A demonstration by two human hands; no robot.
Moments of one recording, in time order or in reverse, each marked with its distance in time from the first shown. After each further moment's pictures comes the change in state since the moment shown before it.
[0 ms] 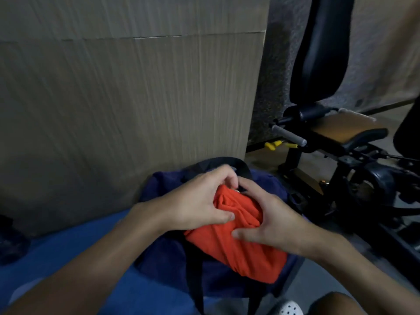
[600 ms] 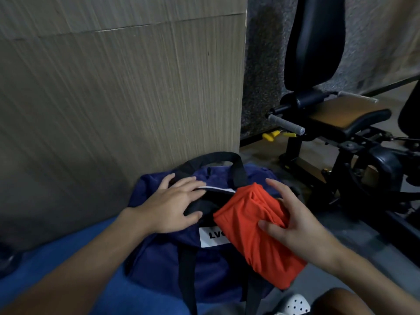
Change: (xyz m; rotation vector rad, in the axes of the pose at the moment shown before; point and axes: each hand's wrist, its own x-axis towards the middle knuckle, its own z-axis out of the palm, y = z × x) left_hand 0.014 -0.101 0.019 0.687 -0.219 -0.129; right_hand -0.032 0.081 -0.012 0.111 0.288 0.140
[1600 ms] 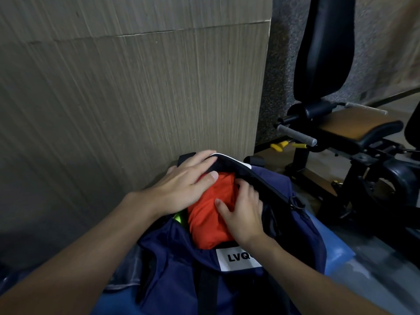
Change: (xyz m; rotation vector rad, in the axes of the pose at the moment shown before) left_hand 0.032 -0.033 -0.049 -0.430 0.240 -0.052; right_hand 0.116 0.000 0.132 -0.394 0.376 0.097
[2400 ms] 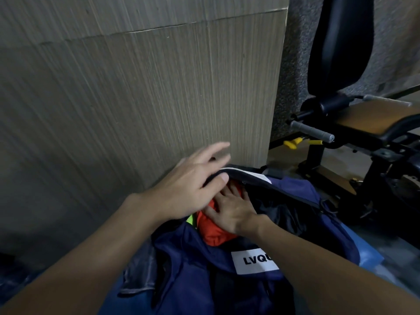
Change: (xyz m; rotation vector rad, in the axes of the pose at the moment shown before) left_hand -0.019 0.005 -0.020 0.068 0.080 0.210; right_hand 0.037 -0.016 0.046 -0.404 -0.557 -0.264
